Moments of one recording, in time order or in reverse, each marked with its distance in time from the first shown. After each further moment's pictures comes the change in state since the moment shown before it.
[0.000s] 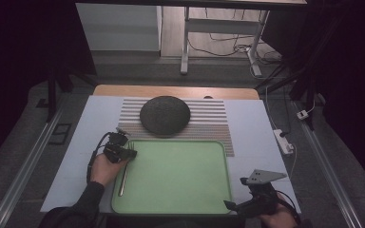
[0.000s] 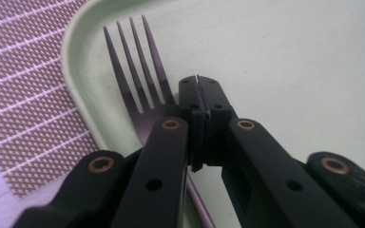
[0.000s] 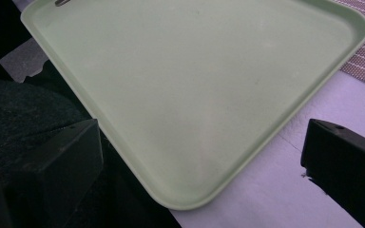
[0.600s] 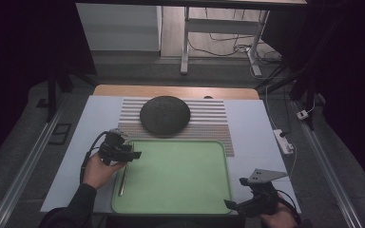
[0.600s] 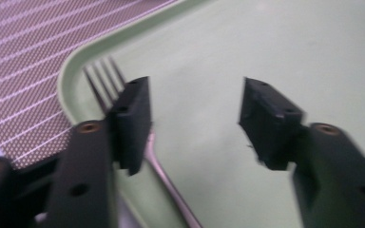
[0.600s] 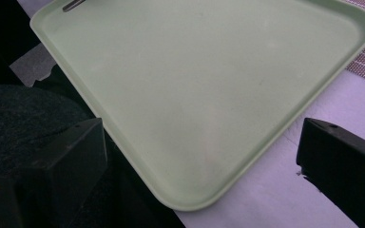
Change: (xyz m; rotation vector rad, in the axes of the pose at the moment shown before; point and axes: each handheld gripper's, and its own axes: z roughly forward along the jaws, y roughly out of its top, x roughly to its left) left arm -0.019 -0.010 -0.035 -0.125 -0.034 0.171; right arm -0.003 0.000 -0.001 -0.009 0.027 0.021
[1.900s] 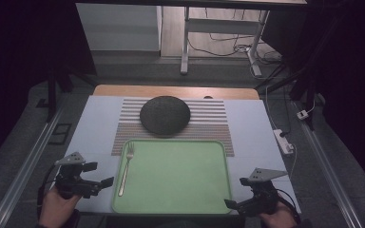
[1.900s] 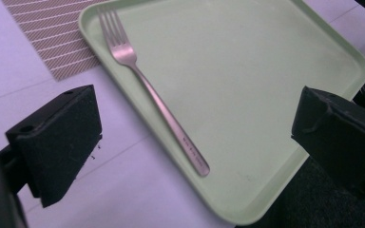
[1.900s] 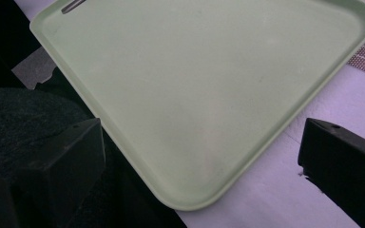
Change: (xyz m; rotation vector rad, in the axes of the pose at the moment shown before) left arm -0.012 -0.099 -0.089 -0.187 -0.057 -0.046; right arm -0.002 0.000 0.001 0.007 0.004 0.027
